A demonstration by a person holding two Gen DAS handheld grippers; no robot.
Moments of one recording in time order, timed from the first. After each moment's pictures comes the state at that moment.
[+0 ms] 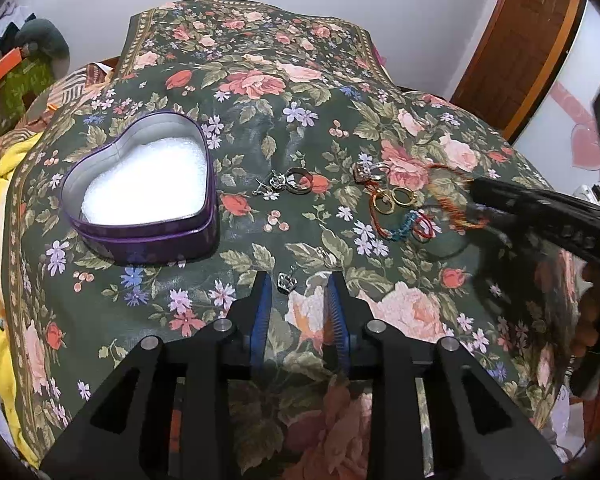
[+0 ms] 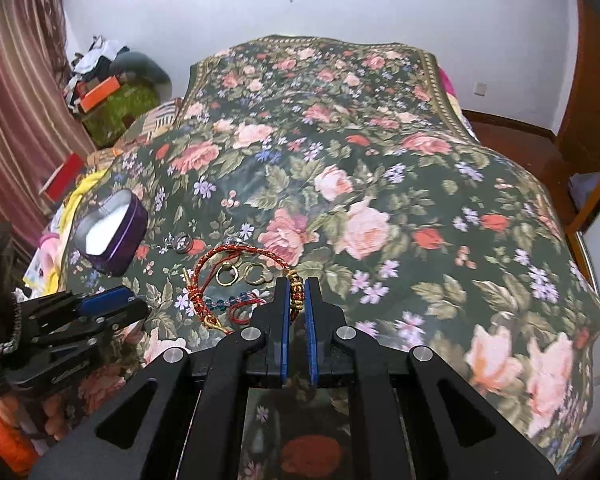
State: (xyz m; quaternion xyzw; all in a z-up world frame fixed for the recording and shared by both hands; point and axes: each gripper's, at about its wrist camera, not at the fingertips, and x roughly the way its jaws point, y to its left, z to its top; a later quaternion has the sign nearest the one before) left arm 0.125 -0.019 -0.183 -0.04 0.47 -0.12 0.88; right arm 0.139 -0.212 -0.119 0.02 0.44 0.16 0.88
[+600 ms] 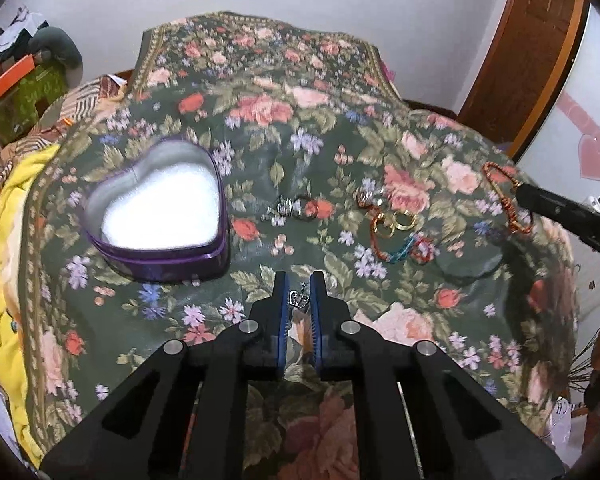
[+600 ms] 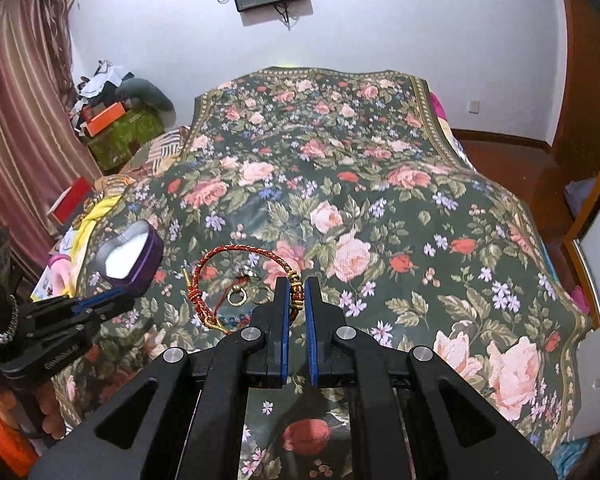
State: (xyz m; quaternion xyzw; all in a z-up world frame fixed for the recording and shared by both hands) left arm 0.120 -0.018 -0.161 -0.04 0.44 -0.10 0.89; right arm 0.129 -0.220 -0.088 0.03 0.39 0.16 0.90
